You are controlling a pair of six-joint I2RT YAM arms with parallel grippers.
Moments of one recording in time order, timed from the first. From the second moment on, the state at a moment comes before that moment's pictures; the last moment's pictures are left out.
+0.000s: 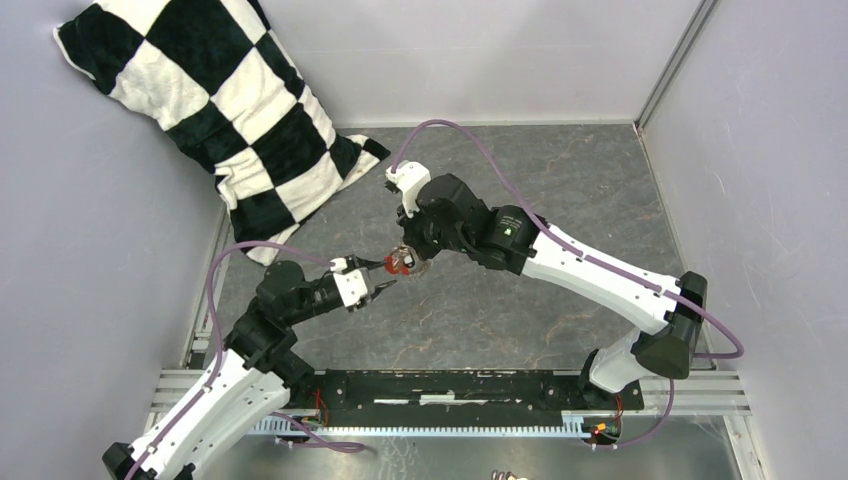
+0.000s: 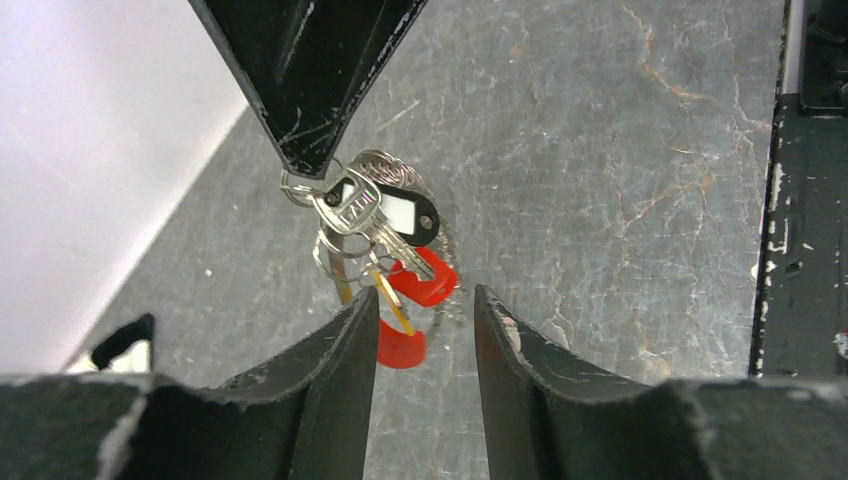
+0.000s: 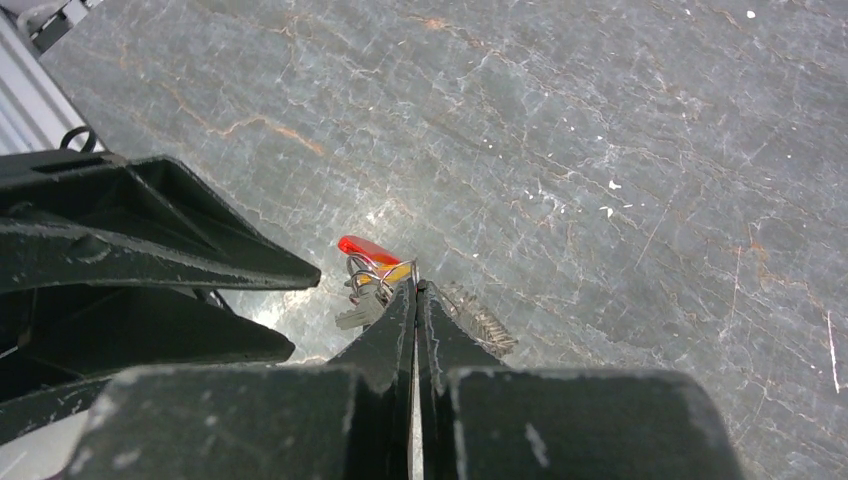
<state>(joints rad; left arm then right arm) -0.61 0.48 0.50 -0.14 0.49 0.47 1.05 1.52 1.55 -0.62 0.12 0.17</state>
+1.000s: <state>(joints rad) -0.61 0.66 0.52 -0.09 0.40 0.29 1.05 1.53 1.49 -0.51 0.14 0.23</state>
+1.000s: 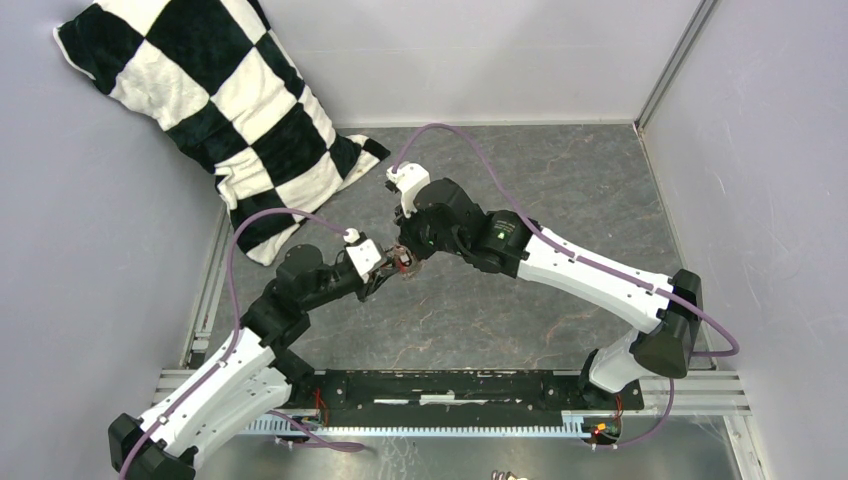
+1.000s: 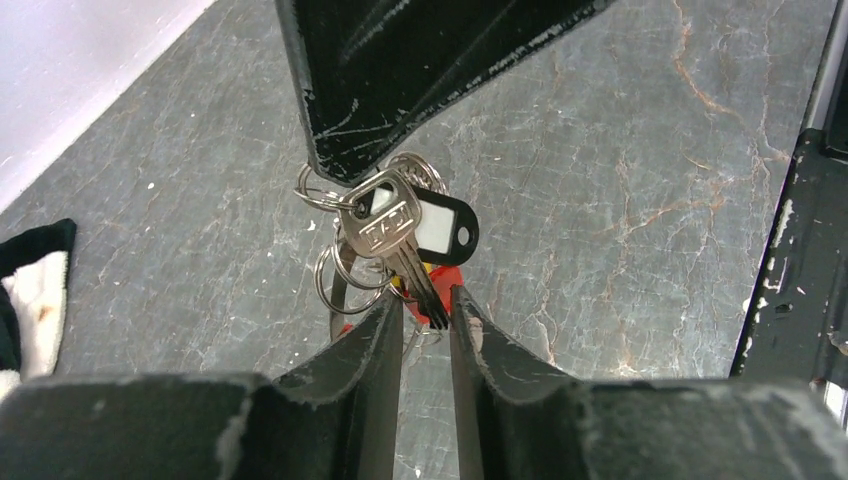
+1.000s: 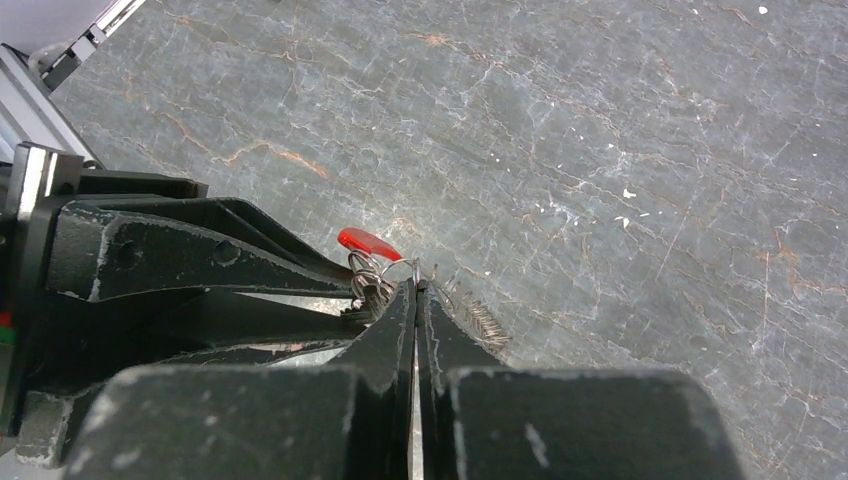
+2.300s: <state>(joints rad) -0.61 0.55 0.68 -0.31 0.35 0.12 1.06 1.38 1.34 -0.46 0.06 0.08</state>
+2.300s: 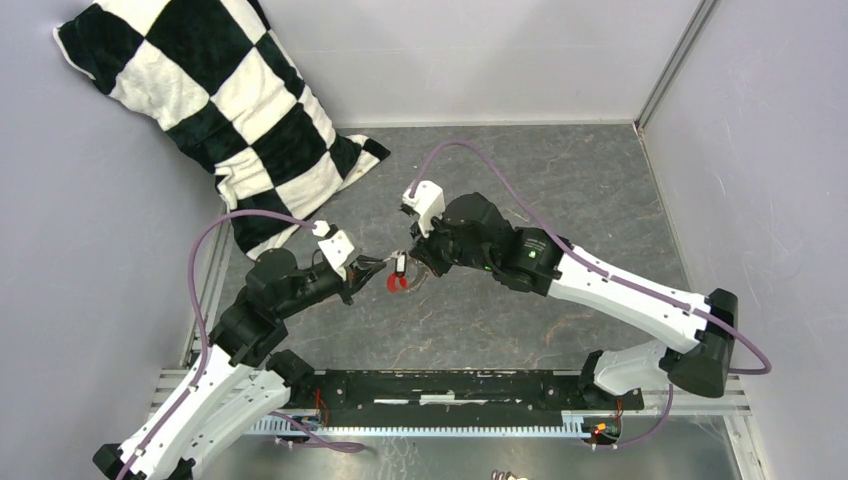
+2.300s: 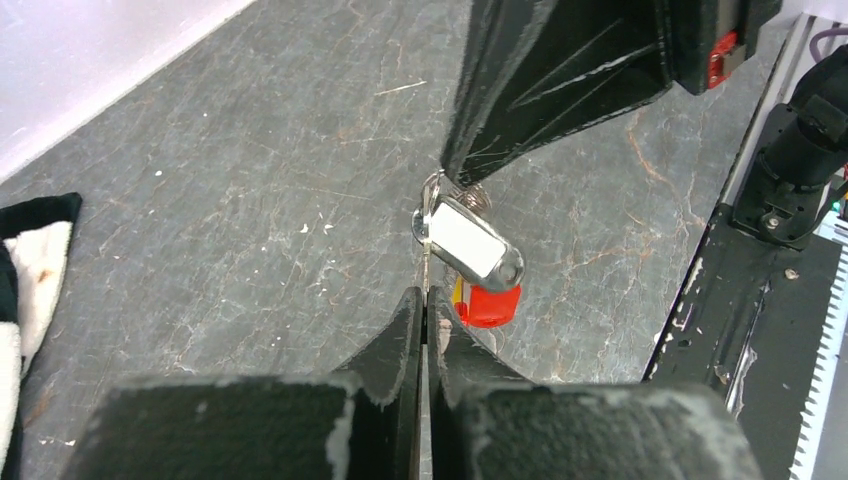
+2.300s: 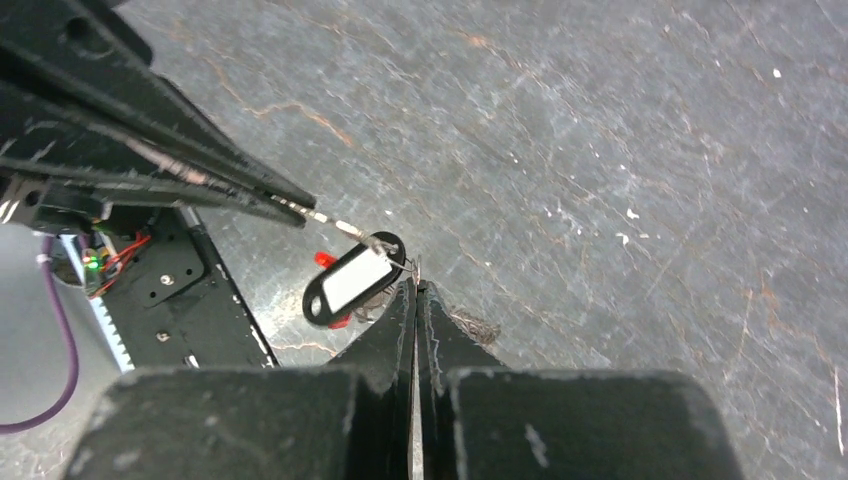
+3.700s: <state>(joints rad) -0.61 0.54 0.88 -0.48 0.63 0.34 0.99 1.21 1.11 -0.16 -0.49 0.09</state>
